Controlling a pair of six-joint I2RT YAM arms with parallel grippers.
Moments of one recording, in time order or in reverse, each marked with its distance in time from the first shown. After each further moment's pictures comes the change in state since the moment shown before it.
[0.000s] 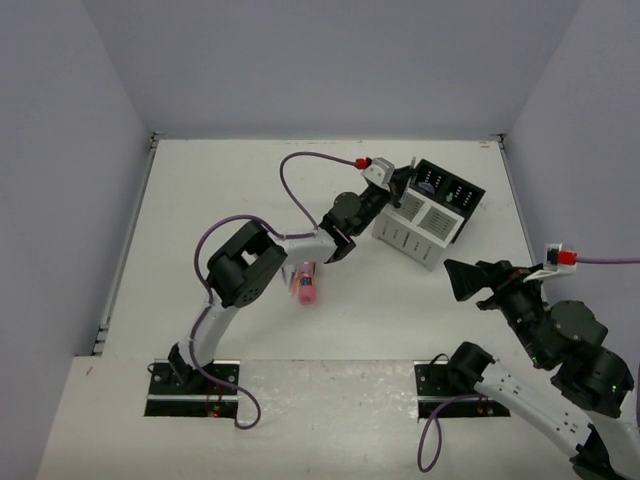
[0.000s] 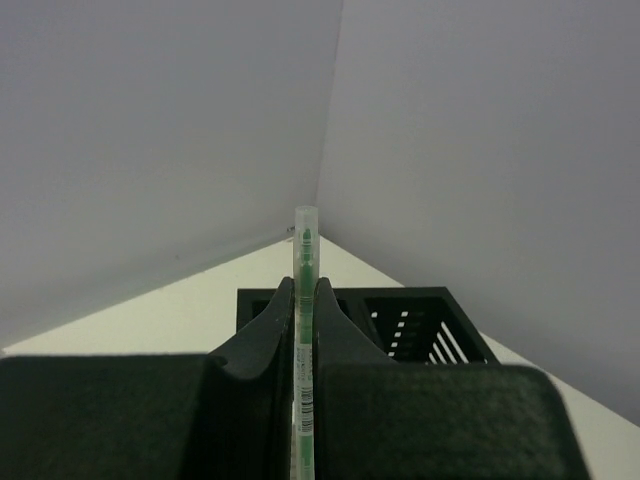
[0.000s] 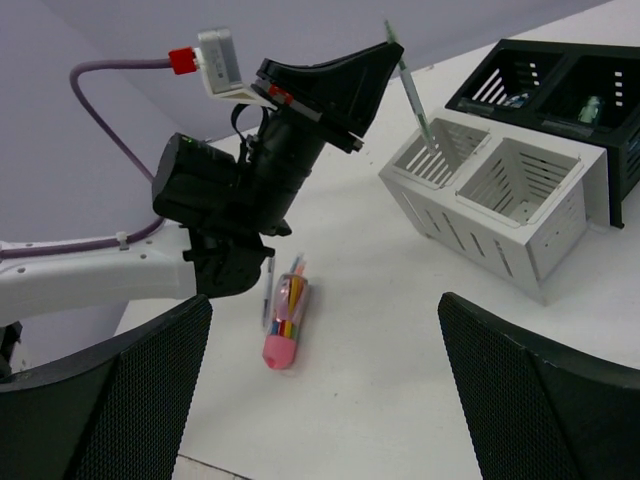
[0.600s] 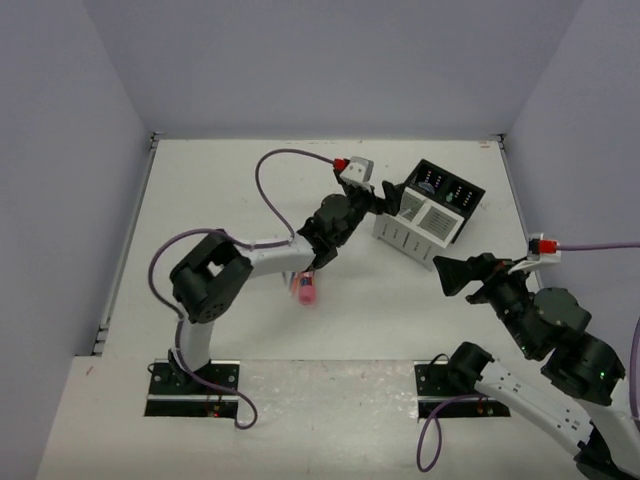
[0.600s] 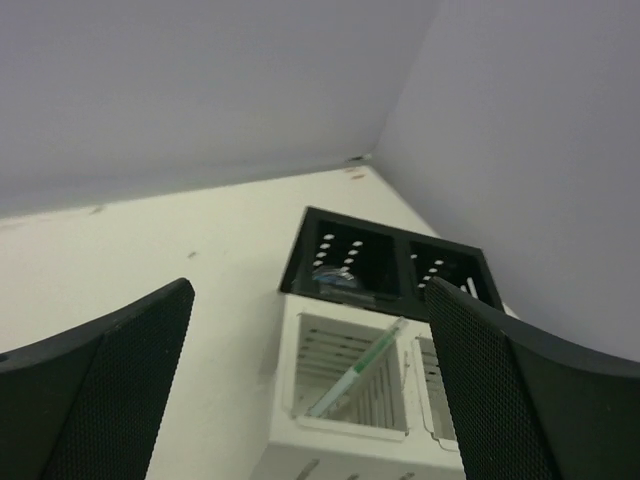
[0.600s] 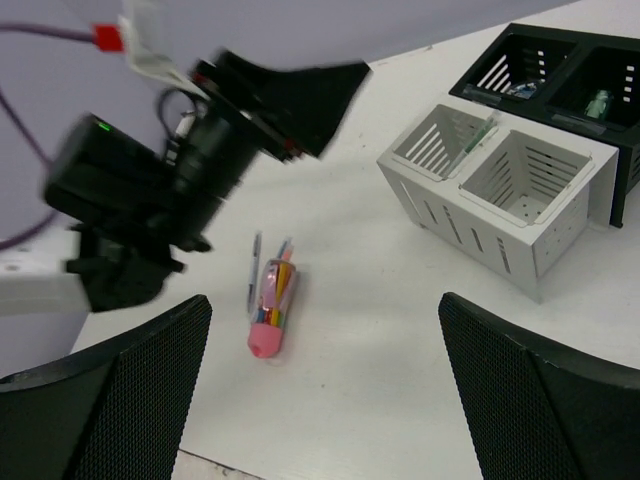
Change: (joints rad) left arm -0.010 -0.320 -0.222 -0.330 -0.239 -0.145; right arm 0.000 0.092 0.002 0.019 -0.022 -0.032
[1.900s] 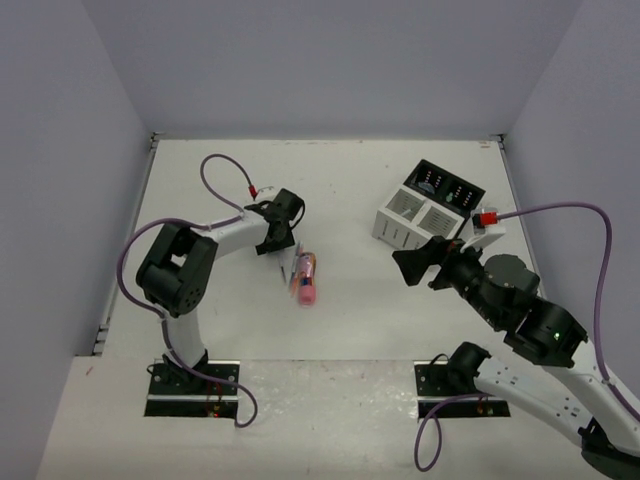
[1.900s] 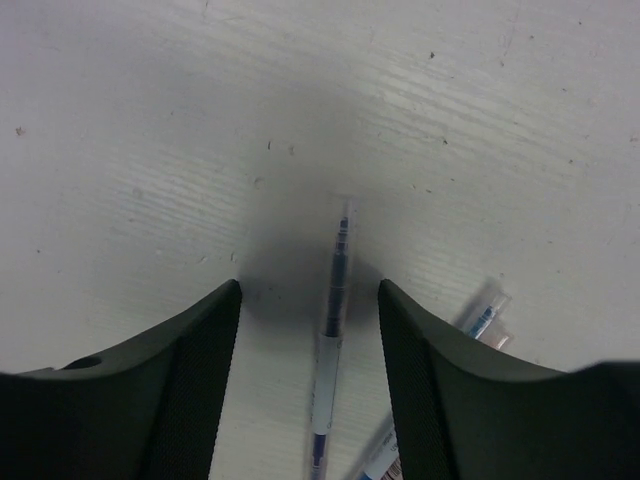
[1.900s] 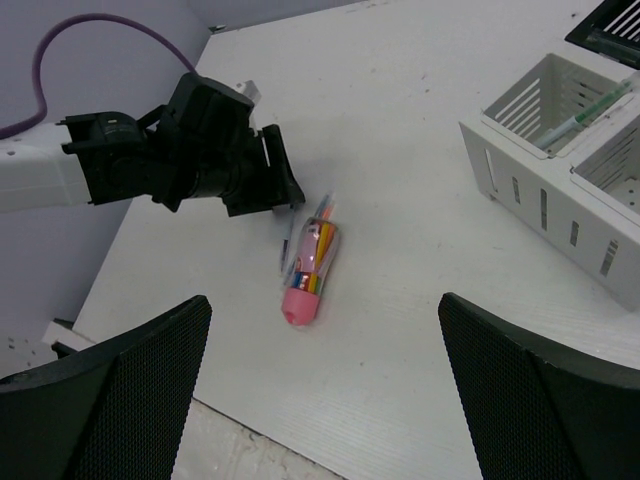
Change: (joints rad) left arm 0.350 -0.049 -0.119 -1.267 -0.080 -0.550; right arm 0.000 0.217 -0.016 0.136 -0.169 0.014
